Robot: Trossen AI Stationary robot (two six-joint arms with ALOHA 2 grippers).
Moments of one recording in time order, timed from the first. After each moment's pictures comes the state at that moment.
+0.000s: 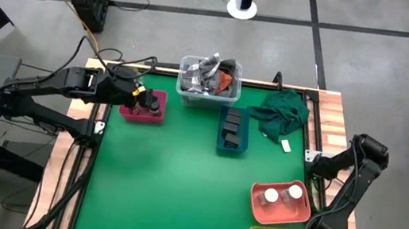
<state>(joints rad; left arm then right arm) 0.14 1.00 1.25 -0.98 -0.37 -1.15 1.06 1.59 1.29 -0.81 0.13 -0.48</state>
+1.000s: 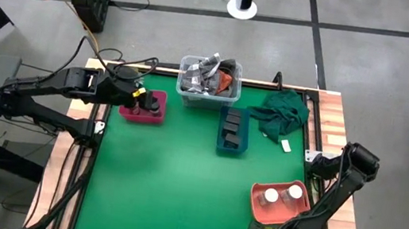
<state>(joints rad) 0.13 1.00 1.25 -0.99 -0.37 -1.09 0.95 1.74 1.30 -0.88 -0.02 -0.24</state>
